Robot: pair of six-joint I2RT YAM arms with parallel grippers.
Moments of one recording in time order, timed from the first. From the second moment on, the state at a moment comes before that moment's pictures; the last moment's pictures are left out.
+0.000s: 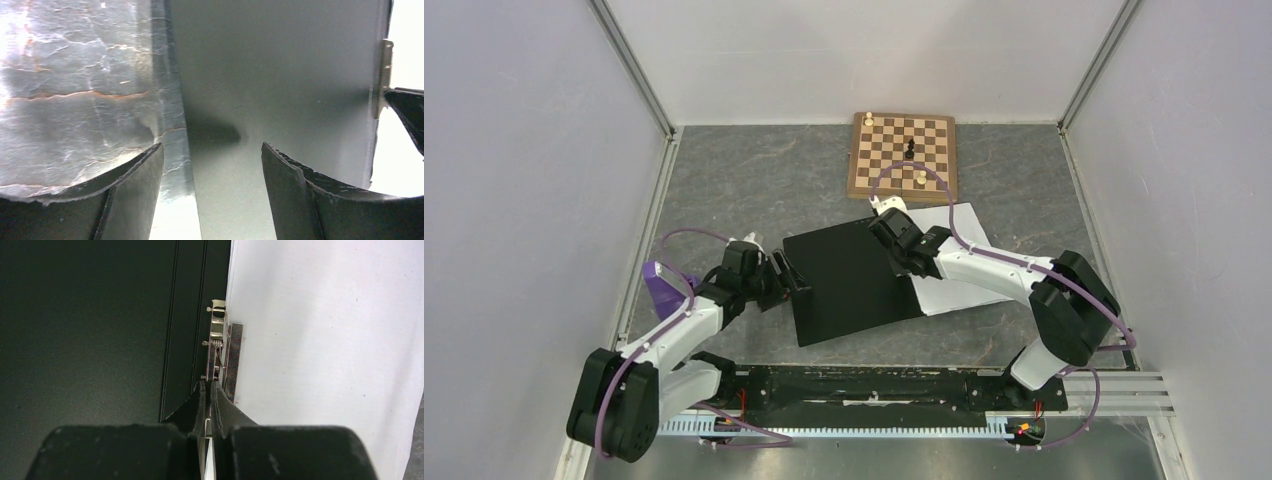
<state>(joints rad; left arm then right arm) -0.31 1.06 0.39 -0.19 0.22 -0.78 0.81 1.60 1.04 -0.46 0.40 0.29</state>
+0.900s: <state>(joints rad) -0.31 0.92 0.45 -0.03 0.42 -0.95 0.80 1.60 1.00 -0.45 0.33 0.33</state>
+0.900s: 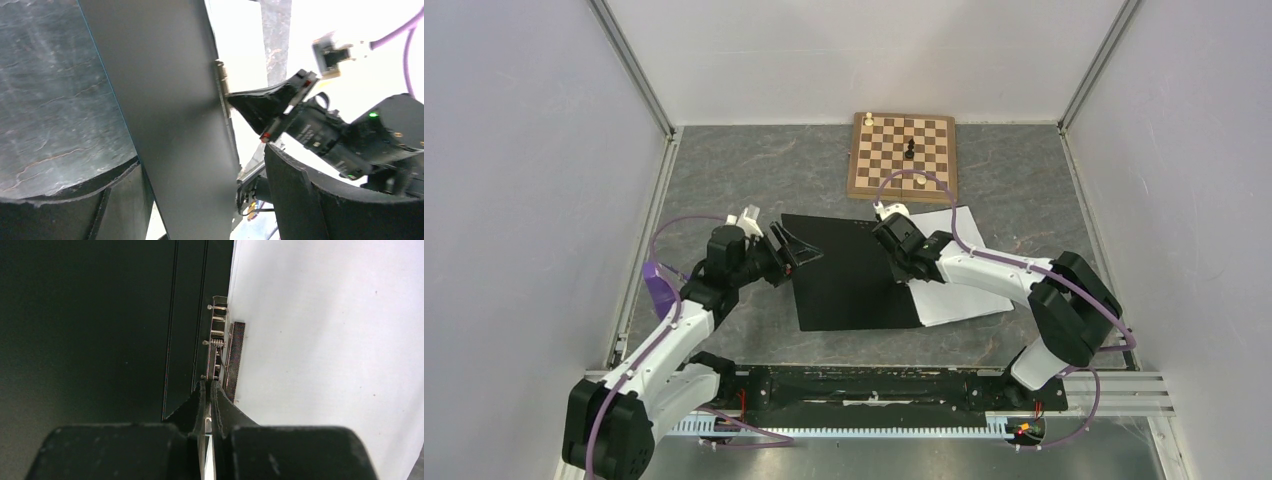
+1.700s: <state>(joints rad) -0.33 0.94 0.74 -0.27 0.47 -0.92 0.92 1.67 0.99 -0.31 0.26 0.51</state>
